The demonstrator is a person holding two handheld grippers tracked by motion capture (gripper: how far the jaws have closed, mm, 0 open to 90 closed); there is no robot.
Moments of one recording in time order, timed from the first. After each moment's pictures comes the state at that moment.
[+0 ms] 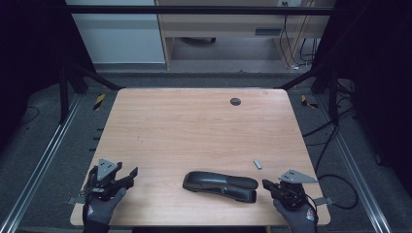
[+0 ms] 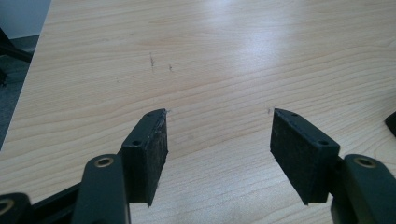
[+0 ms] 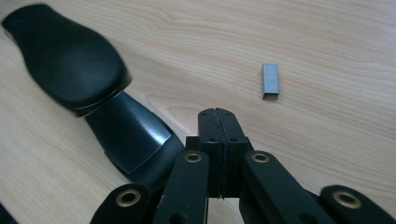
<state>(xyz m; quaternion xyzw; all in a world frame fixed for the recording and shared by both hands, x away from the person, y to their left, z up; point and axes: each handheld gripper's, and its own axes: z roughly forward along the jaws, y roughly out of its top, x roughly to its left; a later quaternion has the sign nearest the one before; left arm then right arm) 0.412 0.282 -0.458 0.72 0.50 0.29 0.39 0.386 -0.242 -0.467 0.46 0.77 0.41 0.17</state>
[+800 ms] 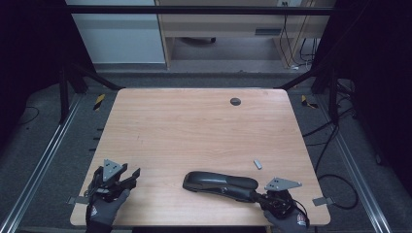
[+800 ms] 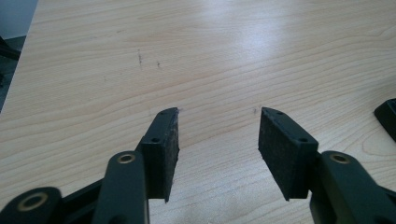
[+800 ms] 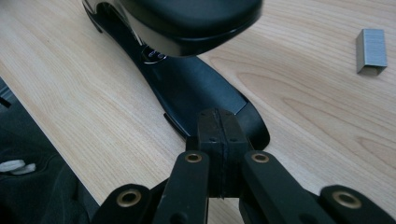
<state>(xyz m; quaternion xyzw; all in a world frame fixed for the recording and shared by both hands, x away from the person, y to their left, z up) 0.409 0.271 -0.457 0.73 0.50 0.28 0.37 0.376 -0.214 -0.482 0.41 0.82 0.39 0.11</state>
